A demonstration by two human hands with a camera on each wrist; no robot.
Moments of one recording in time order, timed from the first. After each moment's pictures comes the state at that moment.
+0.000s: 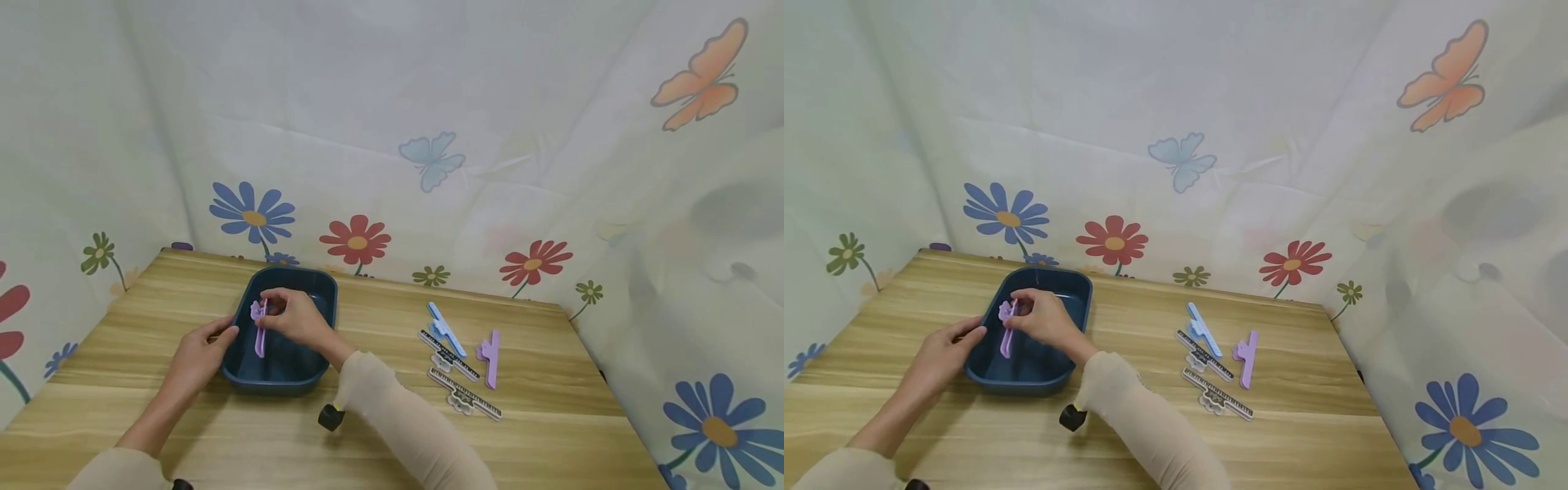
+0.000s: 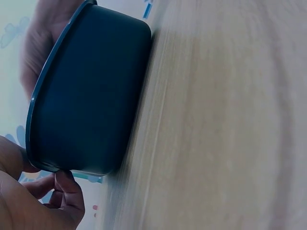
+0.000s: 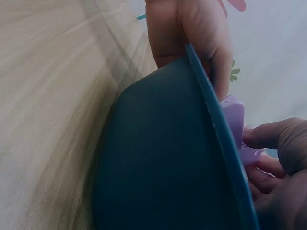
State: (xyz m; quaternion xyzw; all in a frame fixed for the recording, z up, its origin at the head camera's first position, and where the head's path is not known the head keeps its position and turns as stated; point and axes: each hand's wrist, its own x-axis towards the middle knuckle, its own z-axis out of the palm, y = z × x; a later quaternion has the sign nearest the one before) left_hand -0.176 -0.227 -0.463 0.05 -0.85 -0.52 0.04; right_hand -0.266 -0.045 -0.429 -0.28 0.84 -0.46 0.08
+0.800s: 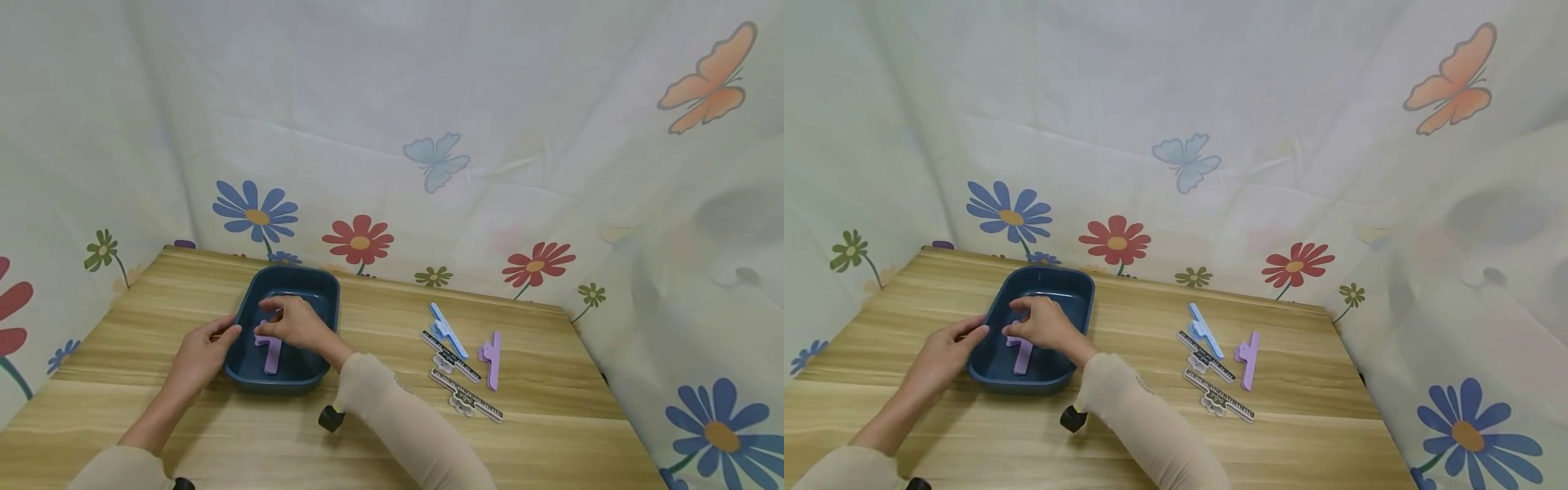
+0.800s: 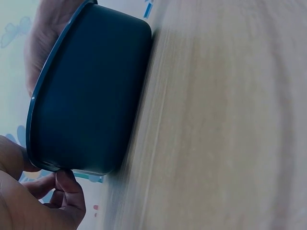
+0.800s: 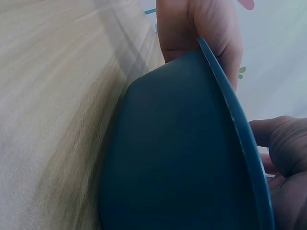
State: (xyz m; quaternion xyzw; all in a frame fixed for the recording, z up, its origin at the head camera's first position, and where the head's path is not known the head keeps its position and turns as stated) left_hand -0.176 -0.228 -0.461 0.05 -0.85 -0.53 0.02; right_hand -0.264 -0.047 -0.431 -0.30 0.86 -0.40 0.12
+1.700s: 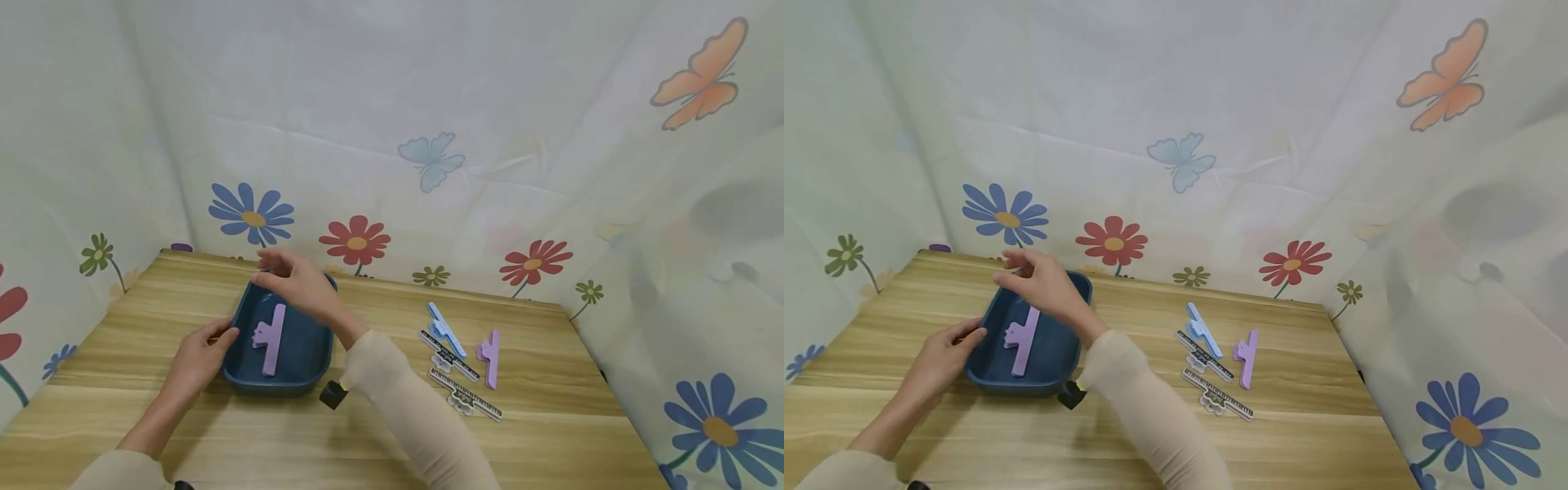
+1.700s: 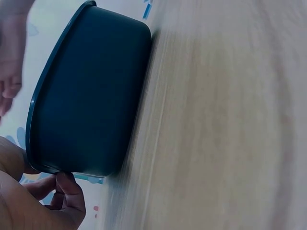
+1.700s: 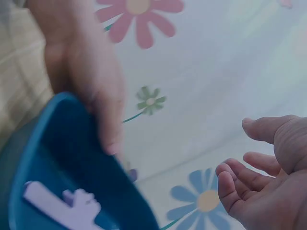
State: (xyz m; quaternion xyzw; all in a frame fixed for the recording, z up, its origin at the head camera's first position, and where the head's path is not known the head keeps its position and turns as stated) left_hand -0.177 -0.224 -0.462 0.06 -0.85 -0.52 0.04; right_hand -0.263 -0.033 -0.353 -0.33 0.79 -0.51 0.08
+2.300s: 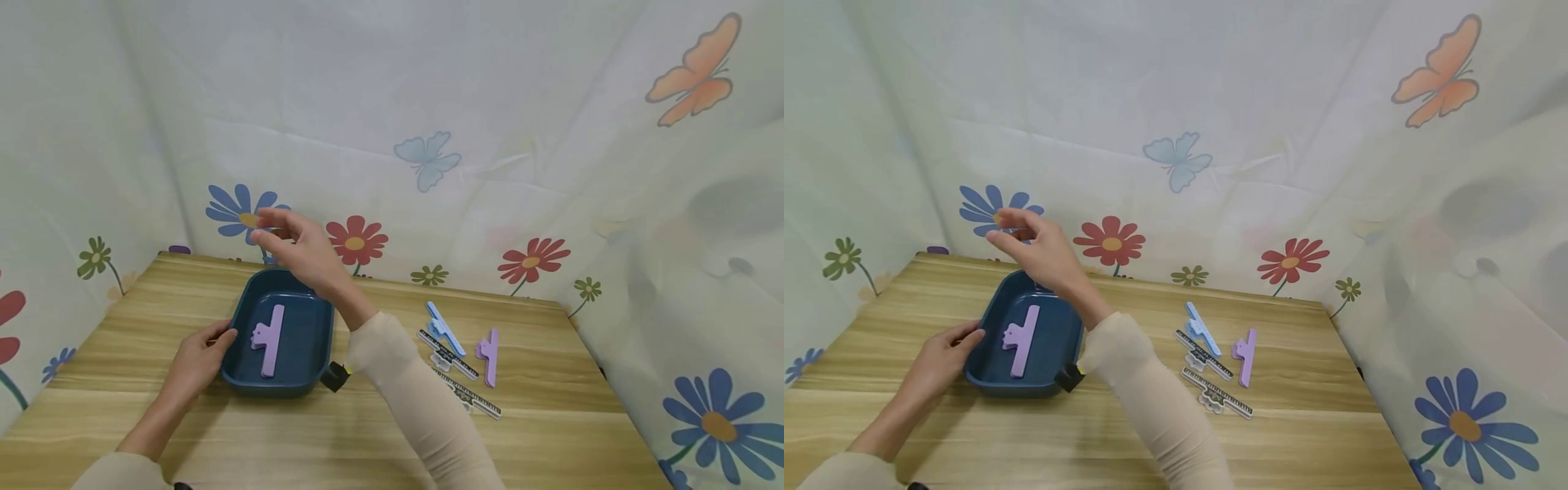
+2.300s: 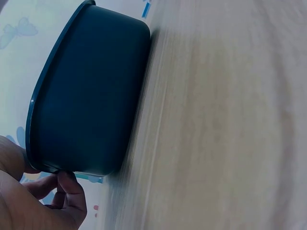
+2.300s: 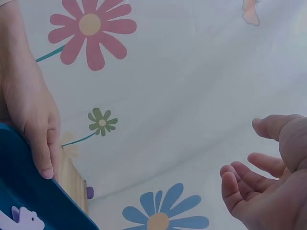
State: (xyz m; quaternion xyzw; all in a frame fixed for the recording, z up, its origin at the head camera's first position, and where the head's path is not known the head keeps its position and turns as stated) left_hand -0.177 -0.223 -0.461 0.06 -0.86 -0.51 0.03; right_hand -0.256 -0.025 -0.297 -0.36 0.74 -0.57 0.02
